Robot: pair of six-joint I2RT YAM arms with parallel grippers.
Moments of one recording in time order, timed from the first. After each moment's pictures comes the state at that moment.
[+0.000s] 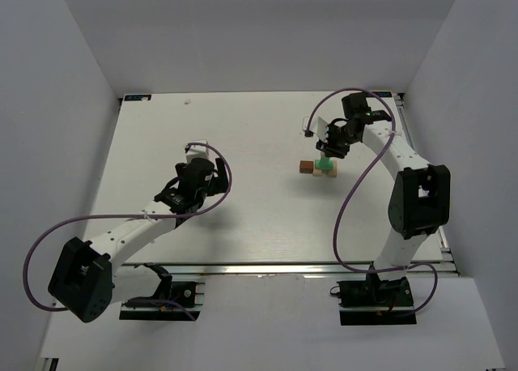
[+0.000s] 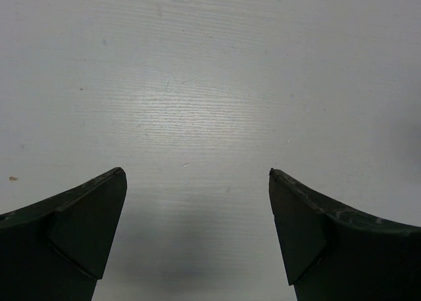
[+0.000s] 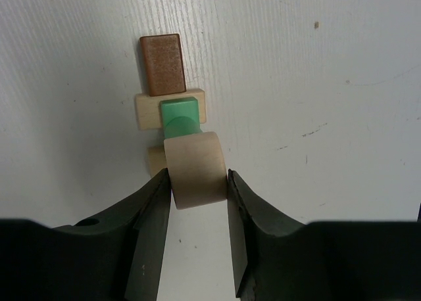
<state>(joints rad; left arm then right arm) -0.58 1.19 0.70 -0.13 -0.42 -0.47 0.21 1.79 1.49 -0.79 -0.41 -1.21</state>
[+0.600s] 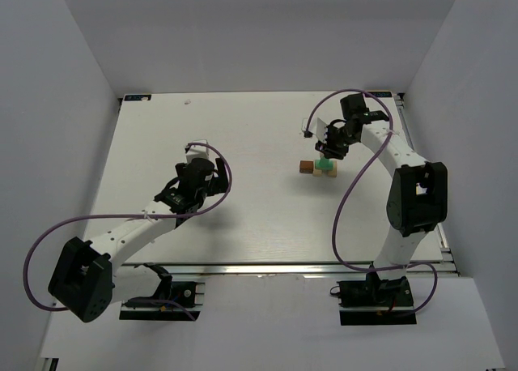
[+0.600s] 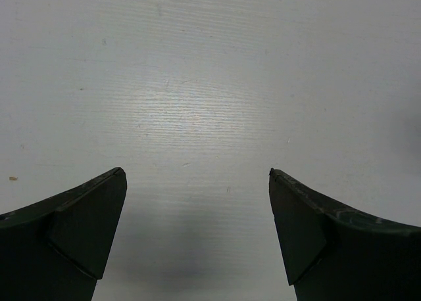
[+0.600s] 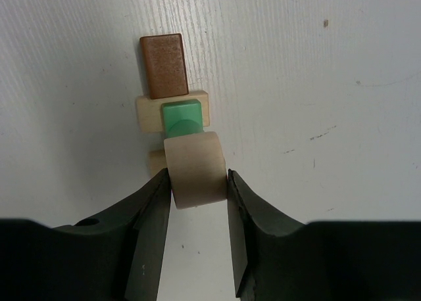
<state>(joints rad) -0.58 1.19 0.70 -0.13 -0.42 -0.47 0.21 1.82 1.49 -0.78 -0.41 -1.20</state>
